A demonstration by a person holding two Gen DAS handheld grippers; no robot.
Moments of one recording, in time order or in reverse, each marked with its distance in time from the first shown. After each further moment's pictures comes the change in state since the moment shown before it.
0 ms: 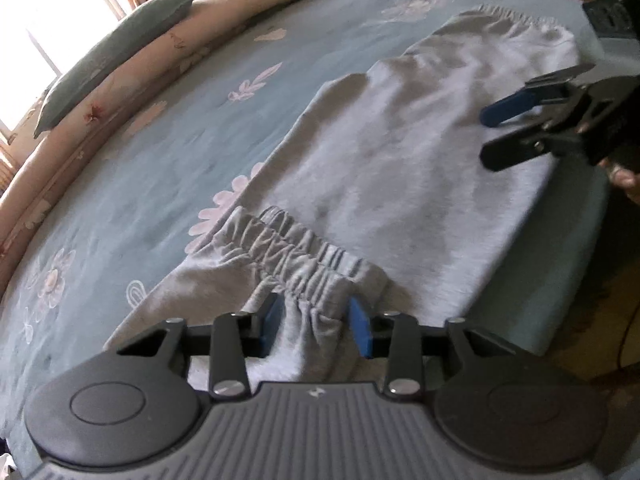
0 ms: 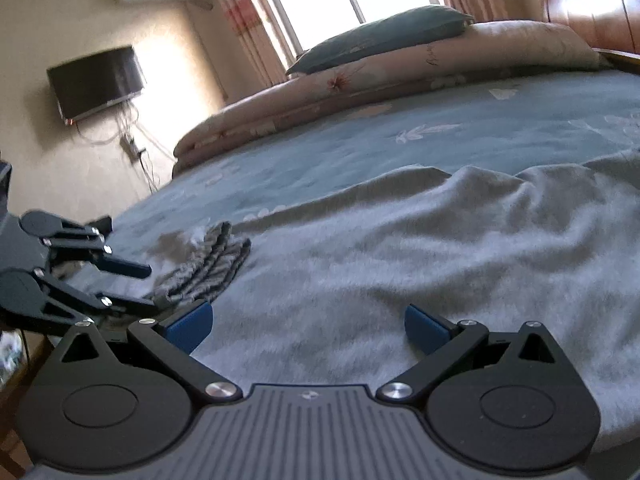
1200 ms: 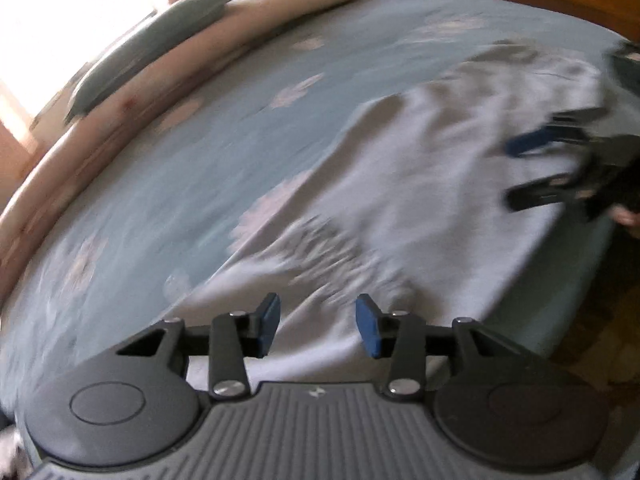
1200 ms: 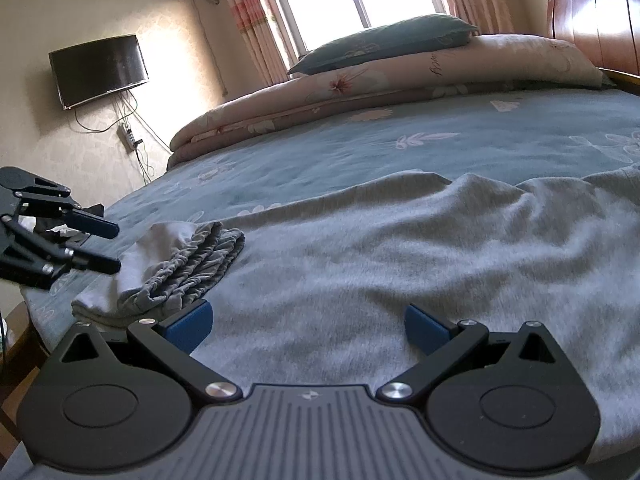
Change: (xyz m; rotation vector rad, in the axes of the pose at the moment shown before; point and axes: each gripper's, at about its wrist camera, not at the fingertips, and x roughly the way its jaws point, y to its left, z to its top) left arm -0.028 0.030 -0.013 -0.152 0.020 0.080; right arm 0.005 0.009 -0.005 -0.077 0.002 -0.038
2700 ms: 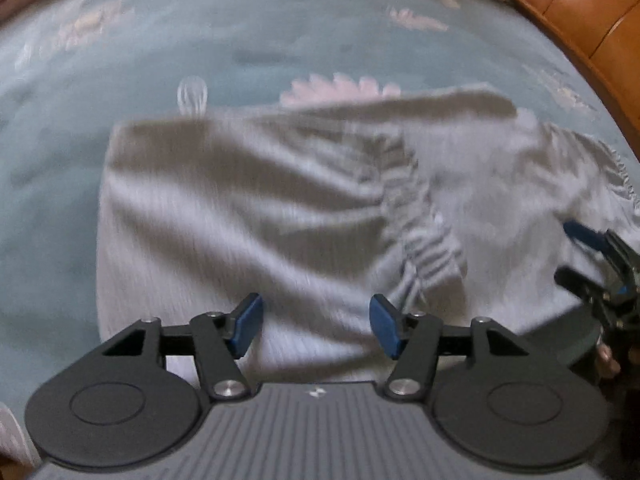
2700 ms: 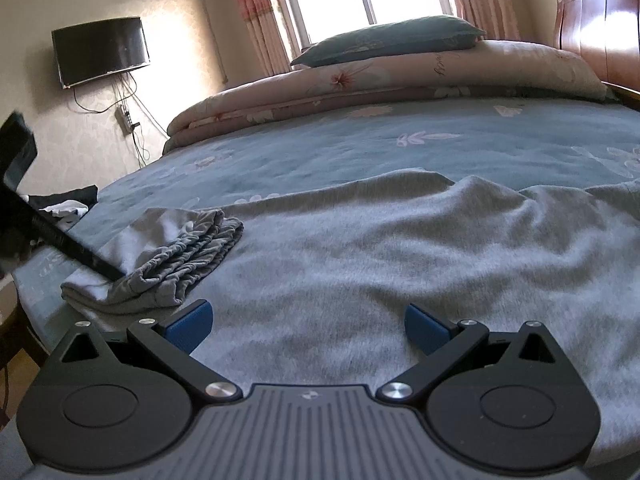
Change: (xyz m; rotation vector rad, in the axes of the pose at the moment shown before) left arm 0.056 0.057 -0.033 -0.571 0.246 -0.254; right arm 0.005 0.008 -0.001 -0.062 0.025 -0.031
